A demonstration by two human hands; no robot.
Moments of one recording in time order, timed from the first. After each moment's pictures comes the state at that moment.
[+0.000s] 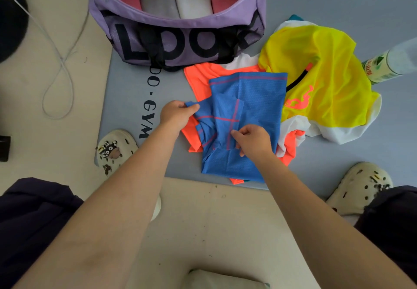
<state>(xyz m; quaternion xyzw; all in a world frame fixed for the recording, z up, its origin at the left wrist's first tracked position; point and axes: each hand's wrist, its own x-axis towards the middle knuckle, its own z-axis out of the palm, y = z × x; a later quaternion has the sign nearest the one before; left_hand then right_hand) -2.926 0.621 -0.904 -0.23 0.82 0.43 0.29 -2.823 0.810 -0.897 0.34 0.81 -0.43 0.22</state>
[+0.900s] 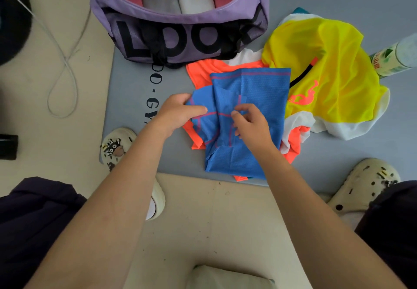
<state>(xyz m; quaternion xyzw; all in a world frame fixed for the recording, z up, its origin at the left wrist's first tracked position) -2.923 0.611 -0.864 -0.12 0.79 0.49 0.34 -2.840 0.797 -0.882 0.30 0.73 -0.59 0.13</state>
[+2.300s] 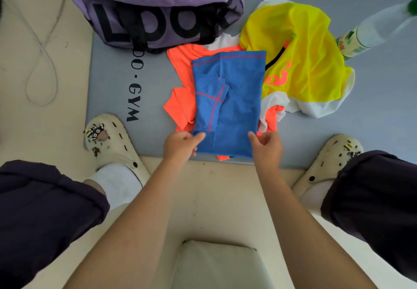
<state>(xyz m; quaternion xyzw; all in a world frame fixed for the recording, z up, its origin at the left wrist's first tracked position) -2.791 0.634 -0.903 -0.22 0.81 0.42 0.33 -2.725 0.841 -0.894 0.48 0.76 -0.43 0.03</state>
